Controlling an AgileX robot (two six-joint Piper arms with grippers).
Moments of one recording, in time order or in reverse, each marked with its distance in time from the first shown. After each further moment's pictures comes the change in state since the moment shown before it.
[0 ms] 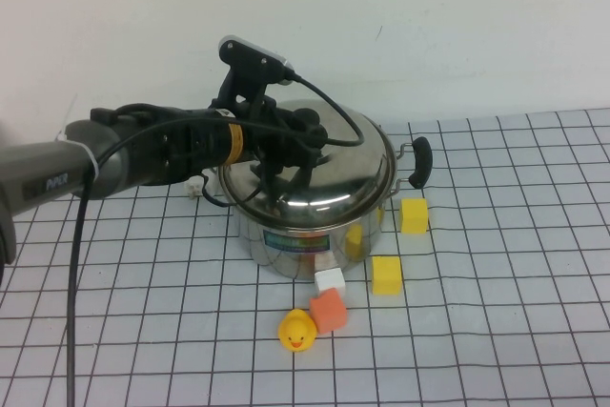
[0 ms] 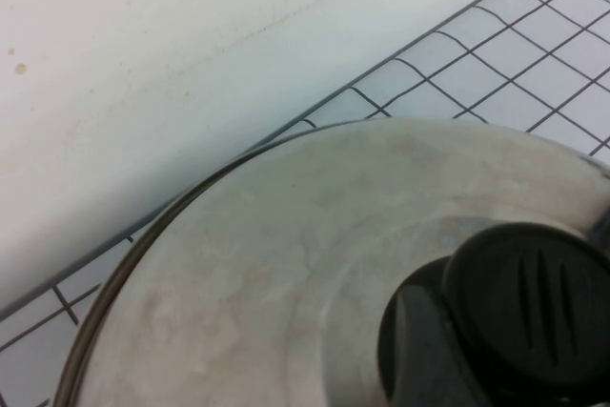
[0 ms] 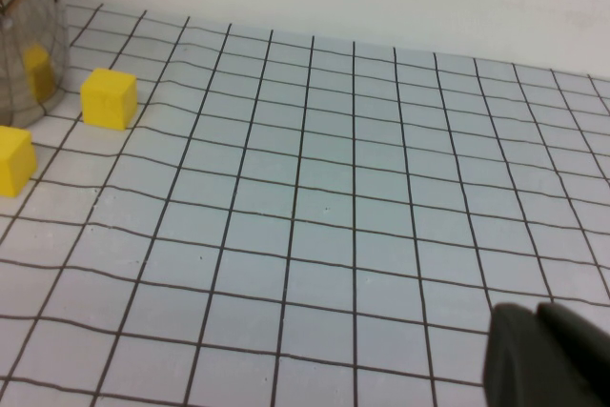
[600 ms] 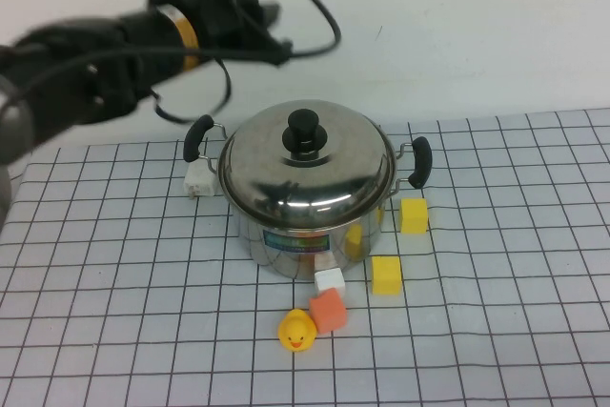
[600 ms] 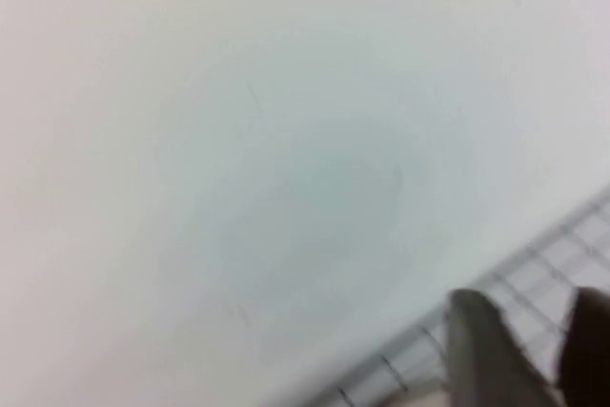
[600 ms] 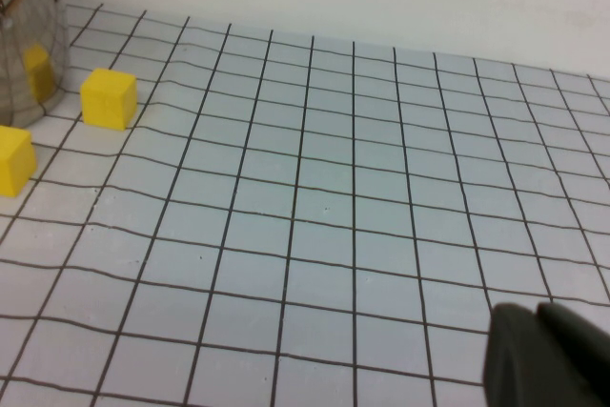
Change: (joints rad) right arm 0.000 0.000 0.000 0.000 0.000 0.000; left arm 0.000 -0.288 0.000 0.021 0.154 -0.043
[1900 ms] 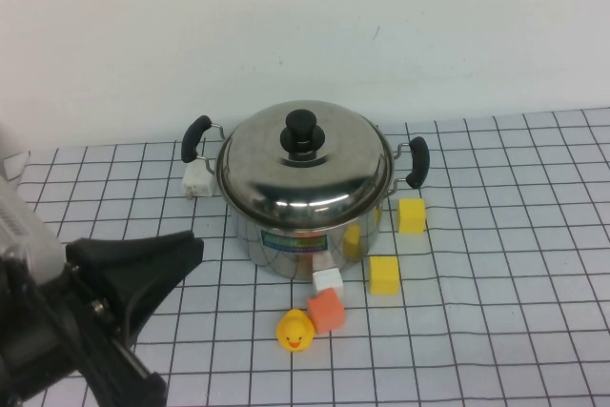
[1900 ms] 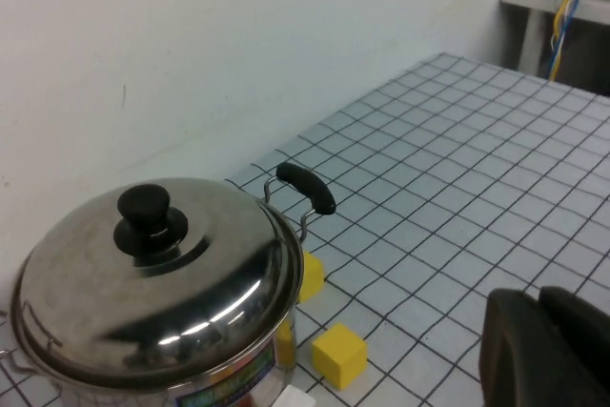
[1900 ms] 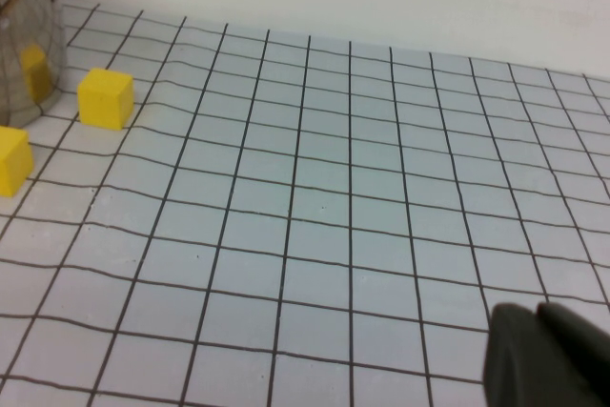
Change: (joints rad) right arm 0.000 0.000 0.000 0.000 0.000 0.000; left arm 0.000 -1.018 0.904 0.260 -0.250 -0.311
